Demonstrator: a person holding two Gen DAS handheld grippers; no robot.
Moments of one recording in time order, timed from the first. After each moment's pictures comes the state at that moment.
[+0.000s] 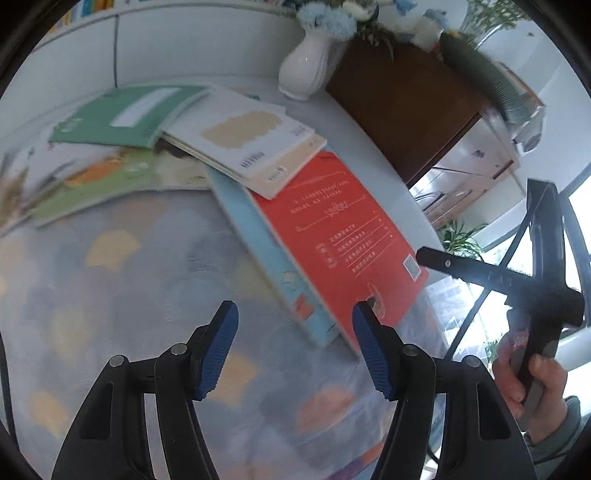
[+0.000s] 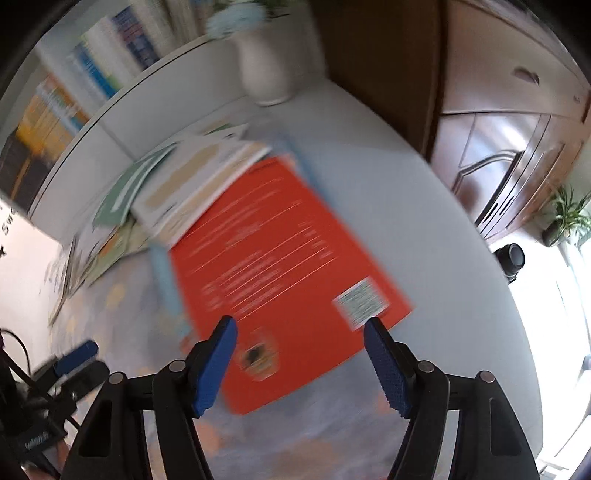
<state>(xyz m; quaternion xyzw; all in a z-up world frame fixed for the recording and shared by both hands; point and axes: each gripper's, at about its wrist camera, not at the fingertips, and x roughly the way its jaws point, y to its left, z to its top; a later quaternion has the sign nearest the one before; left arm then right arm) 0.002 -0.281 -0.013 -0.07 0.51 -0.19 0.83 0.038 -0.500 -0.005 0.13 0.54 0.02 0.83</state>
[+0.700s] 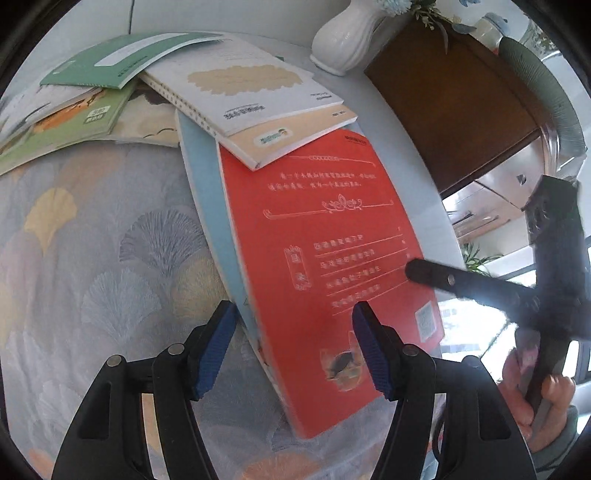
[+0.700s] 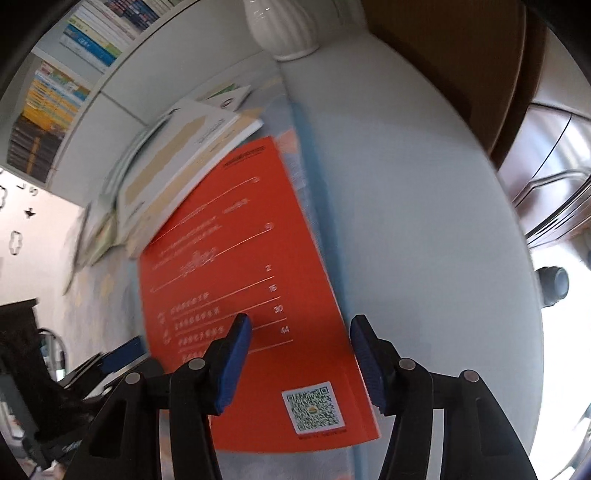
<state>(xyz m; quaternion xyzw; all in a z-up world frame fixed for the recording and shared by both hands) 0.029 -0.313 -0.060 -0.13 0.55 -0.13 0.82 0.108 -0.532 -0.052 0.13 0.60 0.15 0.77</state>
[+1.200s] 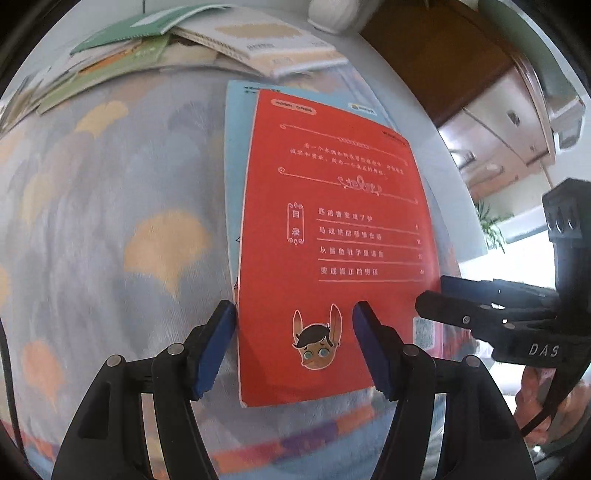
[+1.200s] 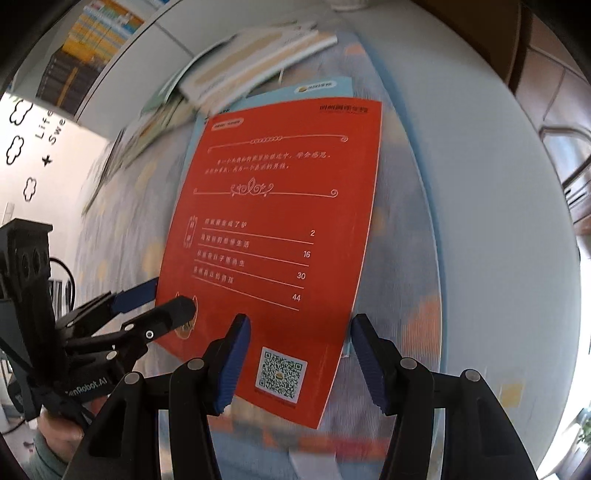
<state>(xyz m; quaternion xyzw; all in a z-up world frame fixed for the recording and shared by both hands) -0.062 -0.310 -0.064 -0.09 0.59 -0.13 0.79 -0.010 -0.498 -0.053 0.09 0.64 0.20 0.73</state>
